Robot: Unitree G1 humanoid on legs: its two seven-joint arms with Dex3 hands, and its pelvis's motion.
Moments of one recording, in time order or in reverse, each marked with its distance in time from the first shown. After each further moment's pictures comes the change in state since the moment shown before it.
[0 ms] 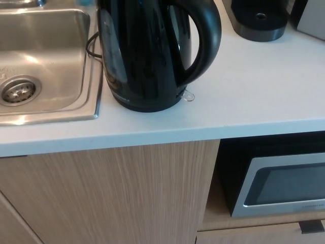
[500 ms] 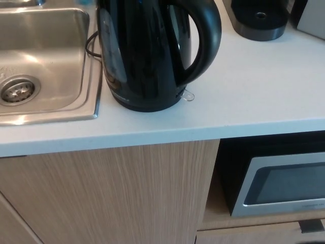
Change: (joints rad) left_arm 0.024 0.000 0.001 -0.006 0.000 -0.004 -0.011; right_arm 0.141 -0.058 0.047 -0.649 -0.034 0.015 0.060
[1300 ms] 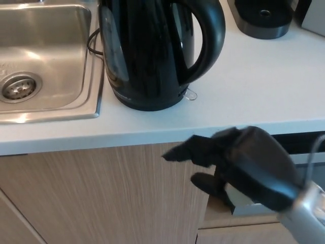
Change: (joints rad) left_arm 0.002 0.009 -0.001 -0.015 0.003 -0.001 -0.001; right_arm -0.785 -0.127 0.535 -0.239 -0.097 0.320 0.164
